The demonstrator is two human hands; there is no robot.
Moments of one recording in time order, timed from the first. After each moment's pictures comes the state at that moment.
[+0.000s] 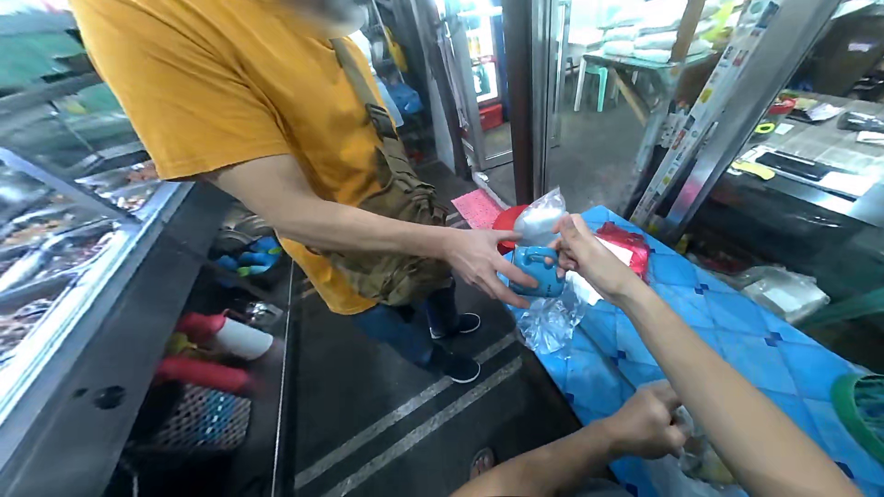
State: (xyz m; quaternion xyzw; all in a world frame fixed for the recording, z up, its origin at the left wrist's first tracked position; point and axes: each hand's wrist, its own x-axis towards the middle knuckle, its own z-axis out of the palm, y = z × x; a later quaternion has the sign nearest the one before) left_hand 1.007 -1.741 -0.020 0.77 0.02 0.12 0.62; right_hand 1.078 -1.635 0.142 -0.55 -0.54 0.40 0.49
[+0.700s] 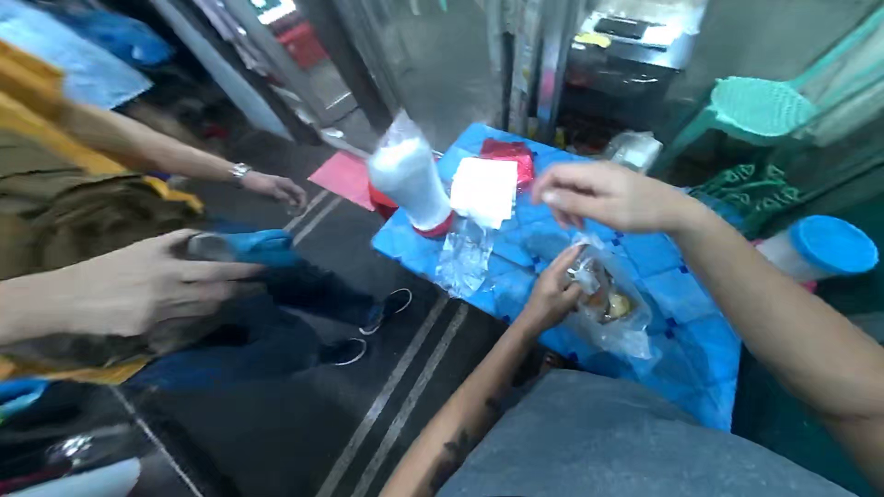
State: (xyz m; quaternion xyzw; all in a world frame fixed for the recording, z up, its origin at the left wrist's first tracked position) left_hand 1.016 -1.715 -0.024 0.74 0.05 0.05 0.66; right_hand 1.164 -1.784 0.144 -0.64 -0.65 0.24 0.32
